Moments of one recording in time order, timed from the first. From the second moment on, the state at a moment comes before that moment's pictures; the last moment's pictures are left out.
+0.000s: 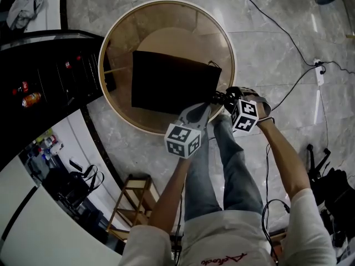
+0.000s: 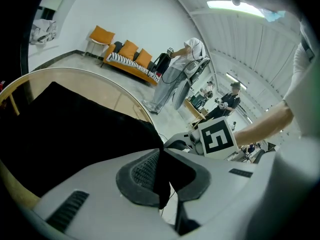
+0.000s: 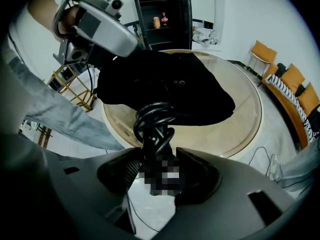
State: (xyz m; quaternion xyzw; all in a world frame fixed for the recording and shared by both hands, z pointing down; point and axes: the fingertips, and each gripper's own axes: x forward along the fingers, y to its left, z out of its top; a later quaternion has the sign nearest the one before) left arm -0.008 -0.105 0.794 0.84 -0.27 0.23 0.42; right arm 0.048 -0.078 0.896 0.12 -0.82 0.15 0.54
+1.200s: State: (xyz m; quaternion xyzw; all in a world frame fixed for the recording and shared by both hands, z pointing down) left arm -0.014 -0.117 0.765 0.85 -0.25 0.17 0.43; right arm -0.043 -0.129 0.849 0.13 -0.87 0.12 0.45
